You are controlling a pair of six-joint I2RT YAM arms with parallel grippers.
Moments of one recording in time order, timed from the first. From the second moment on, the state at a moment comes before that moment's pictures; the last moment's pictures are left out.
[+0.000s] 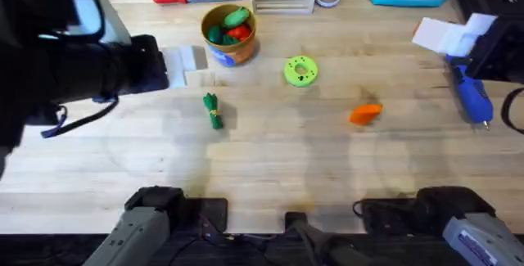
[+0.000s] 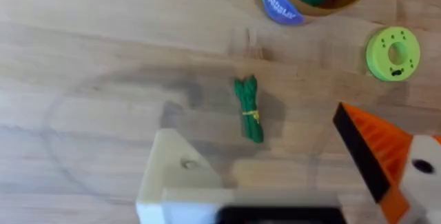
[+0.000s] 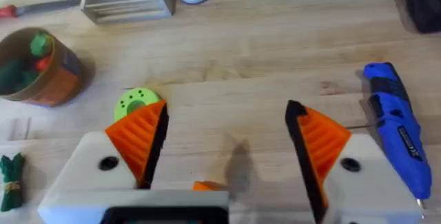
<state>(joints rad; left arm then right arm) -0.01 0.90 1.04 -1.06 0.06 -0.17 0.00 0.72 0.91 -0.77 -0.03 0.16</state>
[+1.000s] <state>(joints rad) -0.58 0.90 0.98 -0.59 0.16 -0.48 0.00 0.72 0.91 -0.78 -0.03 0.16</state>
